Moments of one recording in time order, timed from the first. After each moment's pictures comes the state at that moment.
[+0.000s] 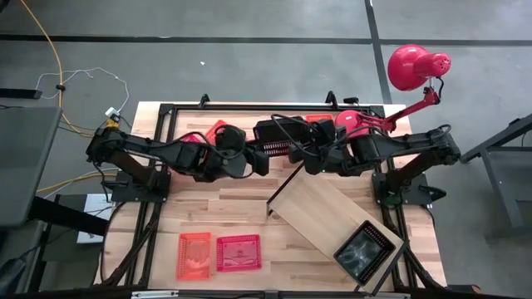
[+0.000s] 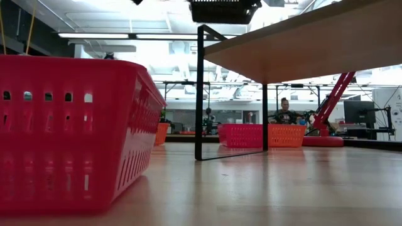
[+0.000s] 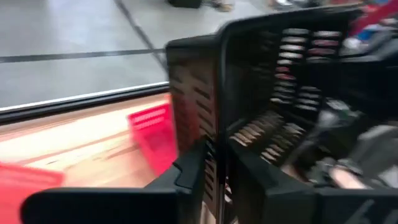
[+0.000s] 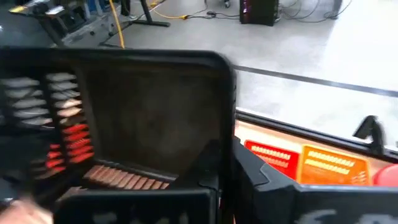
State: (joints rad) left arm -0.09 1.52 1.48 -0.57 -0.86 -0.90; right arm 0.21 1.50 1.59 -0.96 0.96 1.00
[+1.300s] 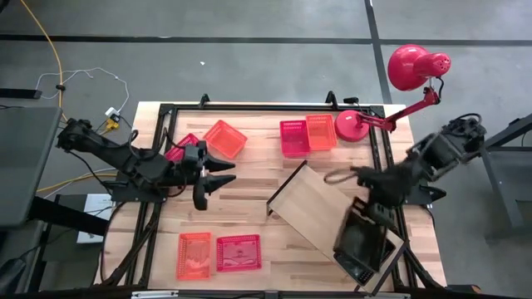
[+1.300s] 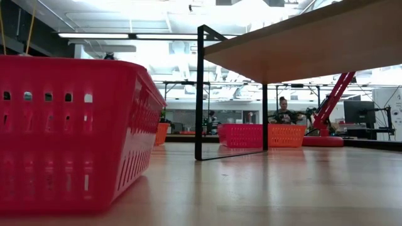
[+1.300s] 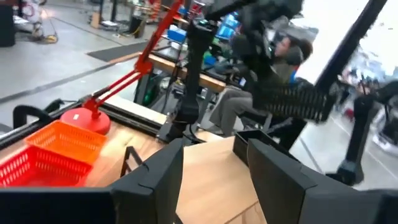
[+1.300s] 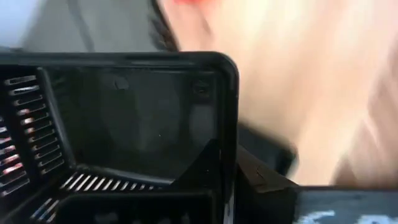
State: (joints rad) left arm -0.32 1.01 0.98 -0.05 -0.56 -0.40; right arm 0.59 1.19 1.59 -1.36 -0.13 1.14
